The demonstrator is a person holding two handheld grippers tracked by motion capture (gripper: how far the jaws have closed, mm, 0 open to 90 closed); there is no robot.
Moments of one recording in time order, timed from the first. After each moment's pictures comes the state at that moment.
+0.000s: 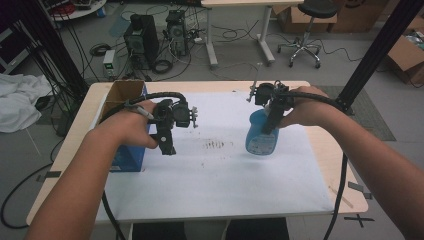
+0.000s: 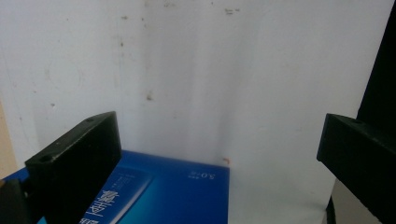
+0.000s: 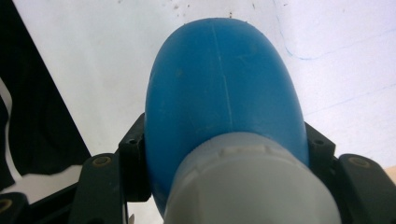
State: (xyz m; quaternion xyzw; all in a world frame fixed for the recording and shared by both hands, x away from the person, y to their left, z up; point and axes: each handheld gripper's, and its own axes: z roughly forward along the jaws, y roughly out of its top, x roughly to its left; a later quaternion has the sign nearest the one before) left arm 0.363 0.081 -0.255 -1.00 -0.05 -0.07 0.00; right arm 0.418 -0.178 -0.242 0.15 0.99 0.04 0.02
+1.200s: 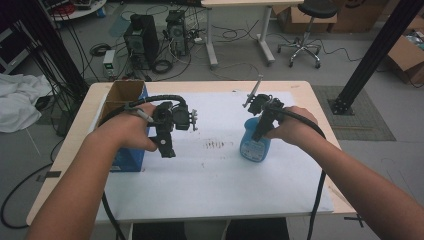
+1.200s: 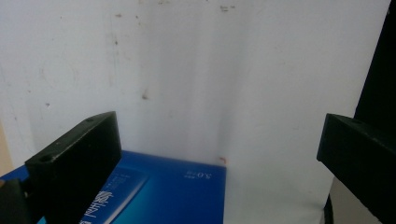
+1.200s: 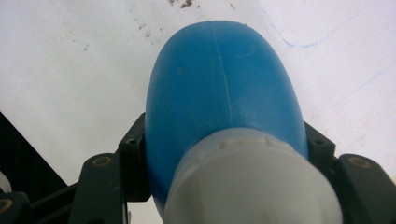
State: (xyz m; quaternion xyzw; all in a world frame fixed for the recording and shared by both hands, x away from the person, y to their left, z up) left arm 0.359 0.084 -0.260 -1.00 -0.05 -0.07 0.00; right arm 0.416 -0.174 -0.288 0.29 0.95 0.07 0.04
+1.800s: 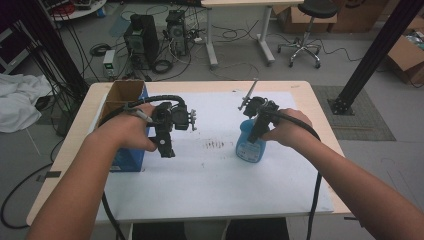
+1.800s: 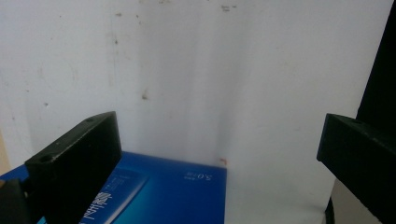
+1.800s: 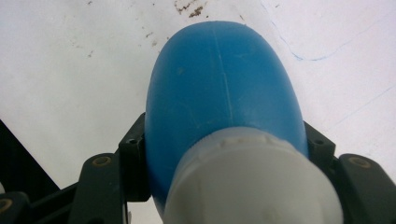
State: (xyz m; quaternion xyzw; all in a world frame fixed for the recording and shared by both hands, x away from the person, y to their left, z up) left arm 0.361 0.086 -0.261 -1.00 -0.06 -0.07 0.00; right arm 0.415 -0.165 -0.295 0.27 0.96 0.08 0.04
